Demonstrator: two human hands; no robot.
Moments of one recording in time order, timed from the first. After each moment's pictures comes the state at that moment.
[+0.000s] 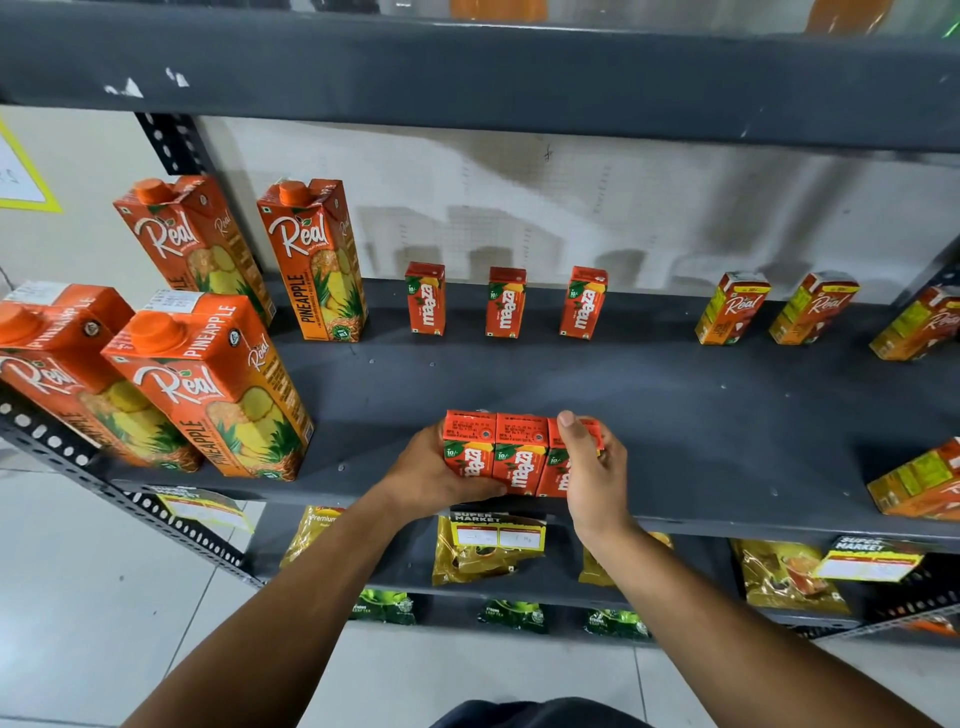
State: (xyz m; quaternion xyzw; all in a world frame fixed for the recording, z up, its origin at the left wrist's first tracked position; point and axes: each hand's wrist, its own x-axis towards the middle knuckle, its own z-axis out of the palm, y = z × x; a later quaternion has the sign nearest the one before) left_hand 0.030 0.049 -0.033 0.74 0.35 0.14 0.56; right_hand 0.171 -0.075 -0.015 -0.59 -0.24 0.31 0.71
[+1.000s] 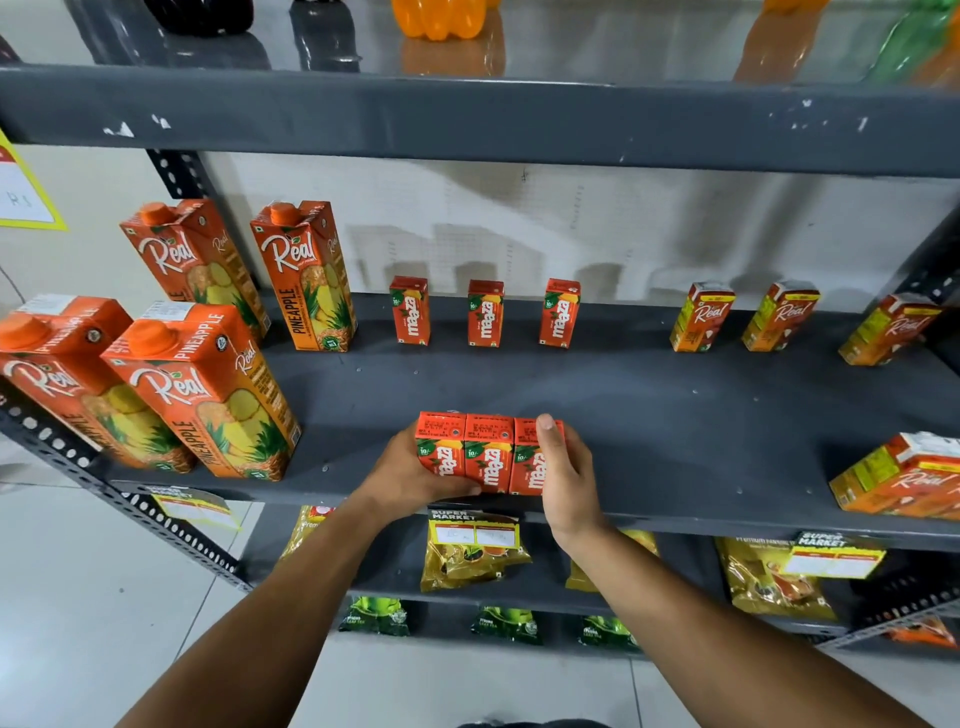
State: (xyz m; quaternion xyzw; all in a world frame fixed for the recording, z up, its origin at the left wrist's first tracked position) left_hand 0.027 0.041 -0.031 0.75 0.36 0.17 0.54; right_hand 0.176 -0.087 -0.020 -0.58 -0.27 0.34 0.69
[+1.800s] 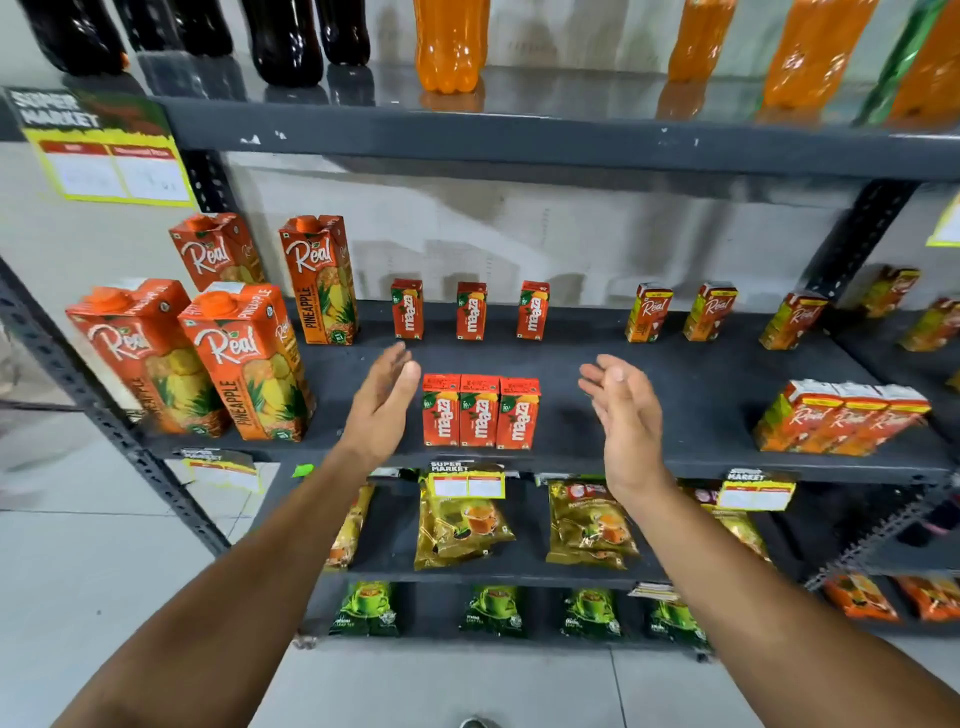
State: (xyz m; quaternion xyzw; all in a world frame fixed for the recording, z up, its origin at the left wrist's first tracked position) left_hand -0.008 -0.003 0.028 0.68 0.33 0.37 0.54; right_hand 0.179 -0.176 0.044 -0.59 -0.31 0.18 0.72
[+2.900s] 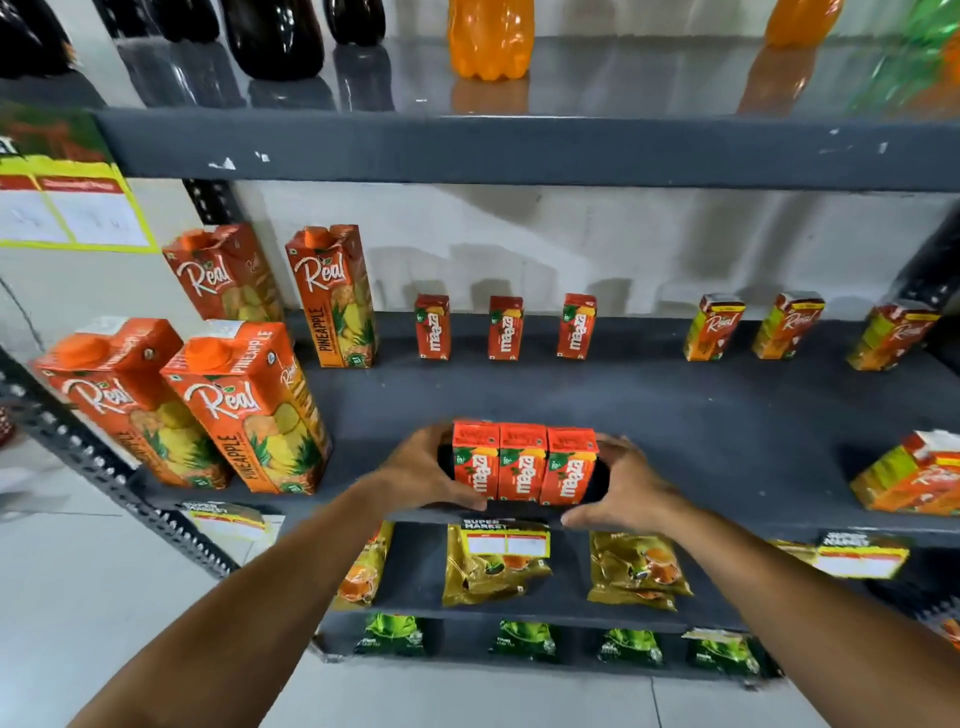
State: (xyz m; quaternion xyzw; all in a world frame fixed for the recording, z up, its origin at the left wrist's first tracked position) left_hand 0.010 0.066 -0.009 0.79 0.35 0.07 0.50; right_hand 0.225 -0.108 -0.002 -0.81 -0.49 0.25 0.22
